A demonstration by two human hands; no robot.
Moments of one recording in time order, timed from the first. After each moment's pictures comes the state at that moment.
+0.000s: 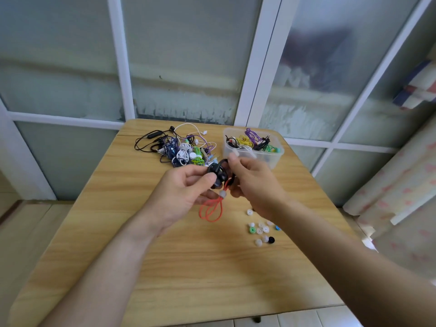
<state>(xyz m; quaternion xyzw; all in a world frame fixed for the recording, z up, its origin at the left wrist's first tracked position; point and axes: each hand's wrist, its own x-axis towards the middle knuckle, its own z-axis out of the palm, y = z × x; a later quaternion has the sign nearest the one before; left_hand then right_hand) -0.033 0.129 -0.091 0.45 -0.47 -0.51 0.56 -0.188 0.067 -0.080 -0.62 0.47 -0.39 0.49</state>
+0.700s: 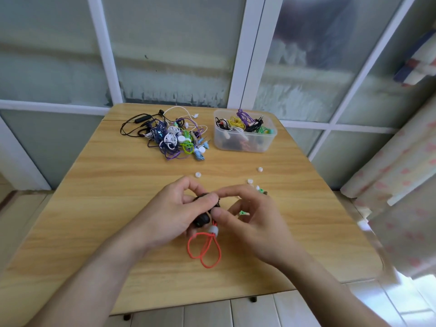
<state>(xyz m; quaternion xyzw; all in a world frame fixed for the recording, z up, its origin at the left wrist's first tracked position) -0.052 0.167 -0.102 0.53 -0.53 -0.53 0.40 -0.235 0.150 -0.119 -0.71 0.43 -0.37 0.42</state>
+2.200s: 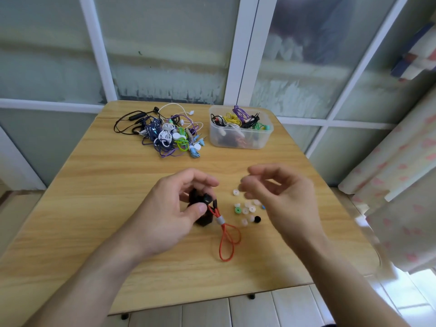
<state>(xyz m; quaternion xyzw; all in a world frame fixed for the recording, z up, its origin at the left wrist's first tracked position) -0.056 0.174 -0.100 0.50 -0.66 -0.36 0.43 -0.254 0.143 -0.087 -0.56 0.48 -0.52 0.44</state>
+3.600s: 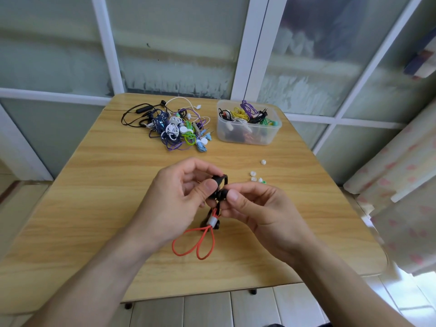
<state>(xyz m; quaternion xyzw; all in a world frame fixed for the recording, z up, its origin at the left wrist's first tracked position) -0.061 0.171 -0.105 0.46 -0.58 -0.40 0.53 -0.234 0.153 -0.107 -0.48 0.35 -0.43 0.68</state>
